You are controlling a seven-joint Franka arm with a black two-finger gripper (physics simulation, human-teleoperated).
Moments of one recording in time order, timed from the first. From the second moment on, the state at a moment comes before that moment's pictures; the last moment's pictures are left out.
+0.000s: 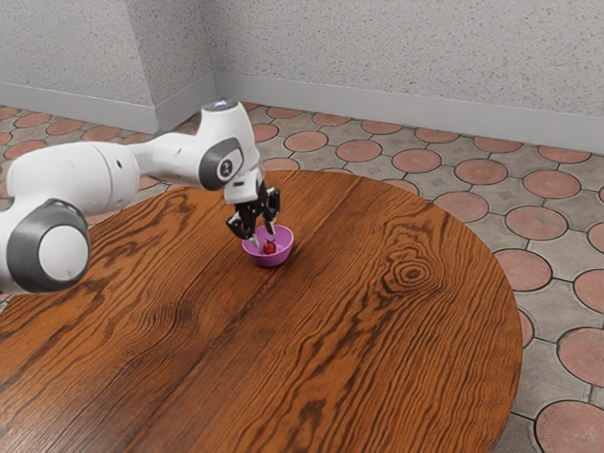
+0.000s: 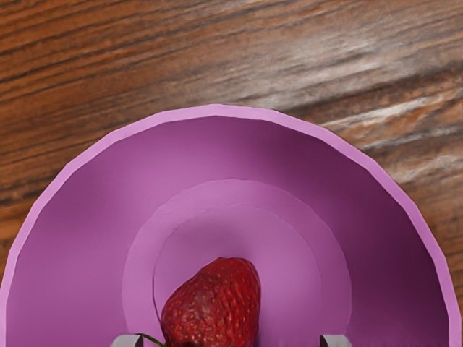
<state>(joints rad) 0.26 0.91 -0.31 -1.10 0.23 2.08 1.79</state>
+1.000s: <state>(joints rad) 0.23 1.01 -0.32 -1.04 0.23 2.11 1.92</state>
